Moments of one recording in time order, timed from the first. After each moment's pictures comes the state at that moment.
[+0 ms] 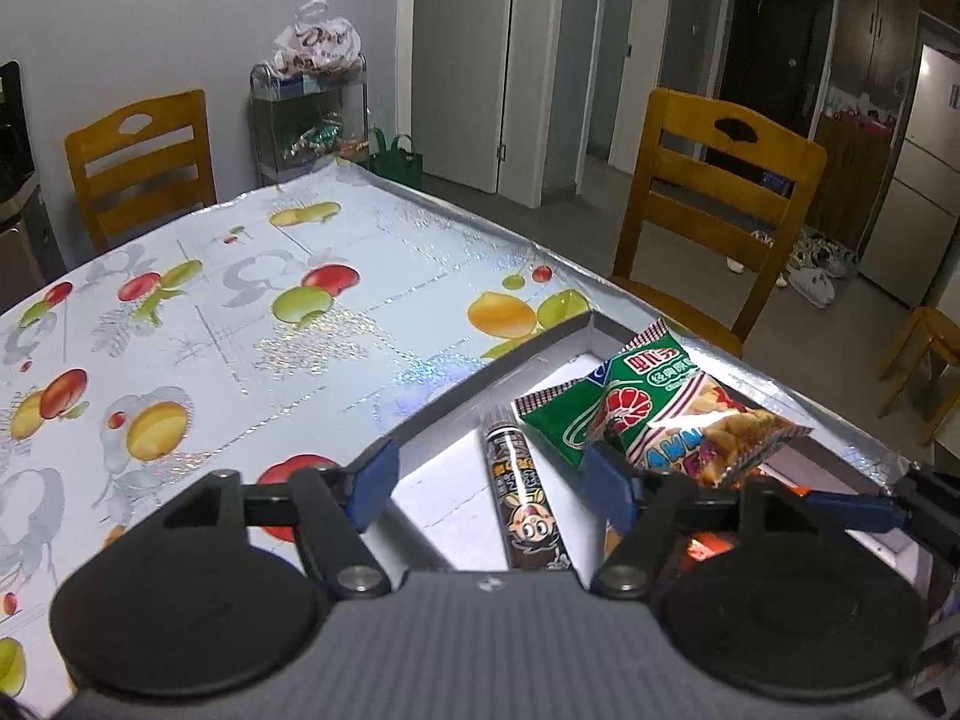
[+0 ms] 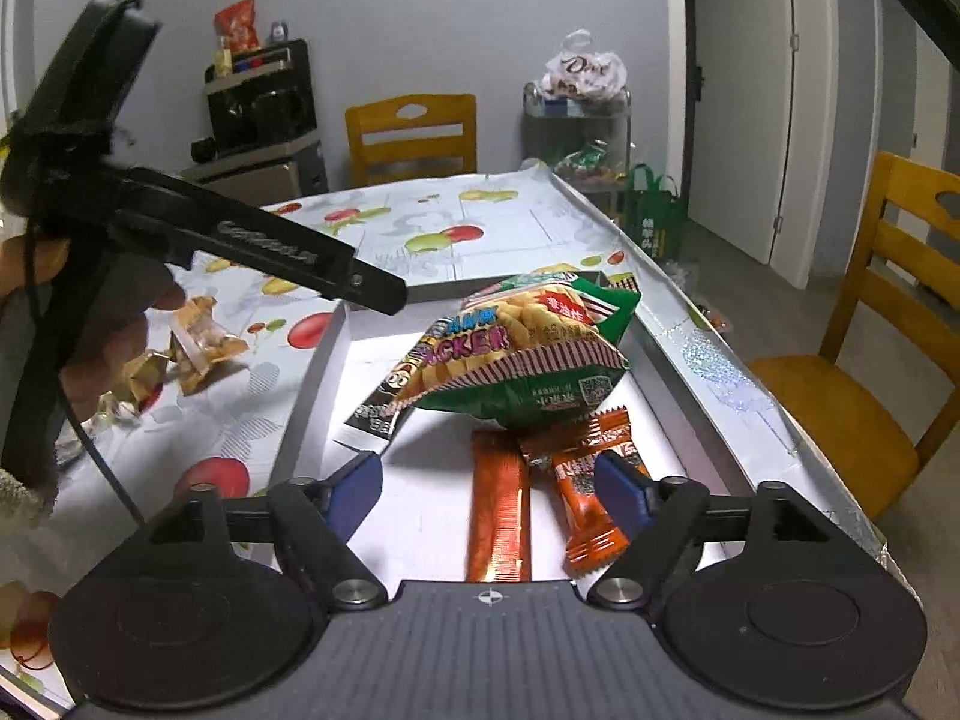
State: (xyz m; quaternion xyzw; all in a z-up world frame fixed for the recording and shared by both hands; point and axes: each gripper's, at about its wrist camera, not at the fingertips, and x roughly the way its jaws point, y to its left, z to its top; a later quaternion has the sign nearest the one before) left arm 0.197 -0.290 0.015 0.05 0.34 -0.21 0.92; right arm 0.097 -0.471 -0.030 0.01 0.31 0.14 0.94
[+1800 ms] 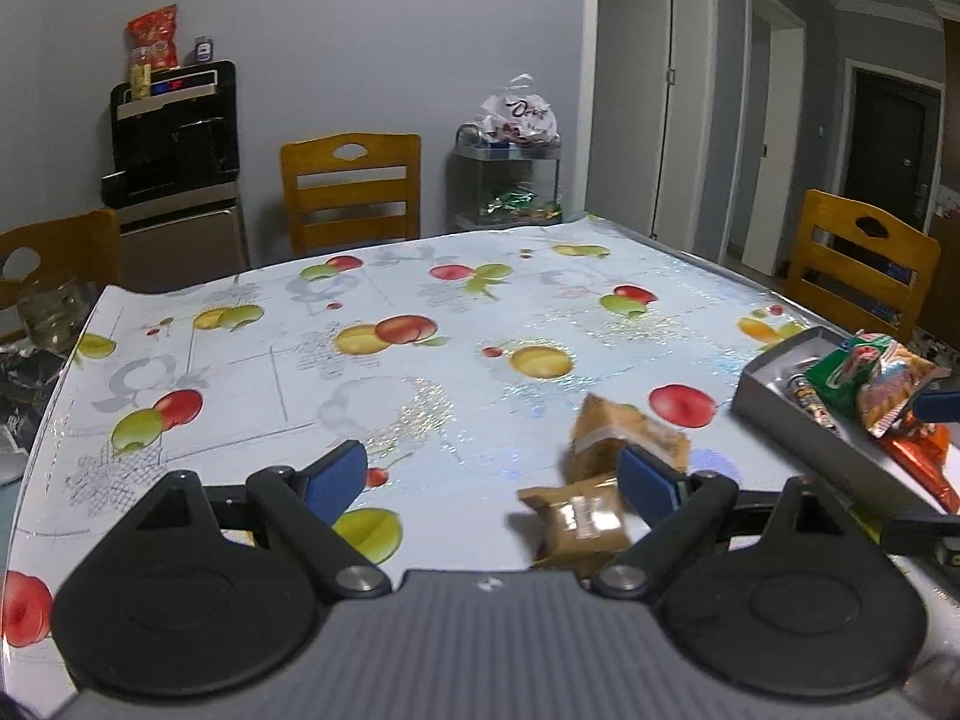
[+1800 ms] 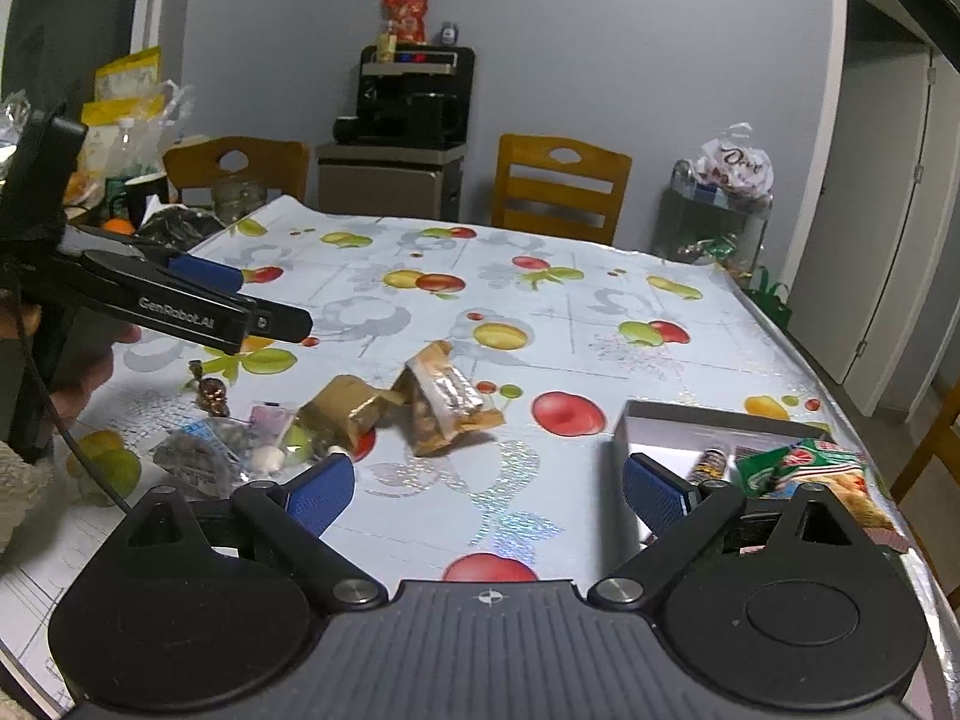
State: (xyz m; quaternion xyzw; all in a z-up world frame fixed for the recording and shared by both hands) left arm 0.084 -0.030 0.010 0.00 0.26 -0.07 0.96; right arm 0.070 -0.303 0.010 -0.10 0.26 0.23 0.93
